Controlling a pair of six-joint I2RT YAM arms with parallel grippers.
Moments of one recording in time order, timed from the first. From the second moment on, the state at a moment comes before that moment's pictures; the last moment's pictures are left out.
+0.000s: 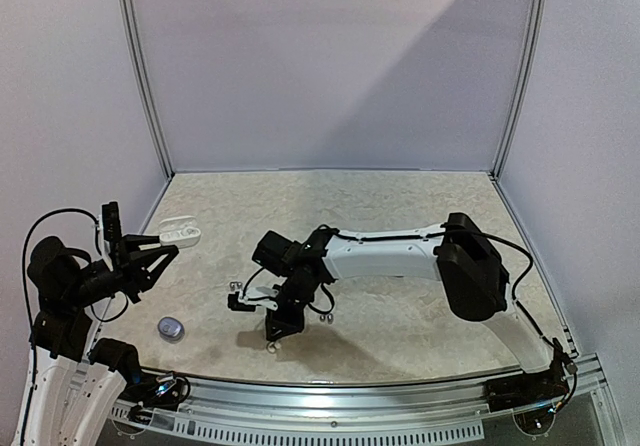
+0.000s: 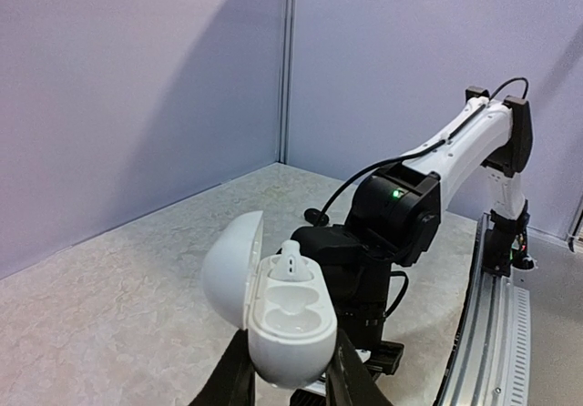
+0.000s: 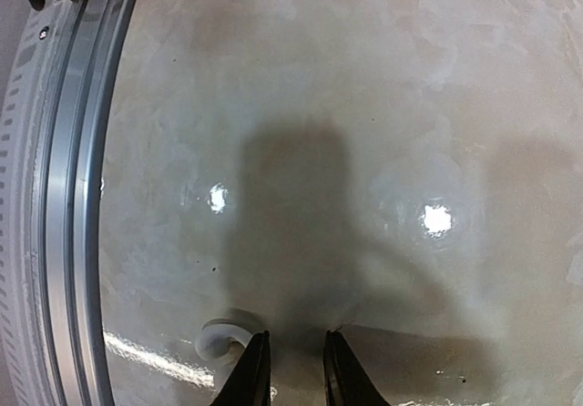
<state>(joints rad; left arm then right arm) -0.07 0.18 0.39 -0.15 0.88 -0.12 1.16 2.43 2.00 -0.76 -0.43 -0.35</state>
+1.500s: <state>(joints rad) -0.07 0.18 0.39 -0.15 0.90 -0.12 1.17 2.39 1.99 -0.87 -0.44 -0.17</state>
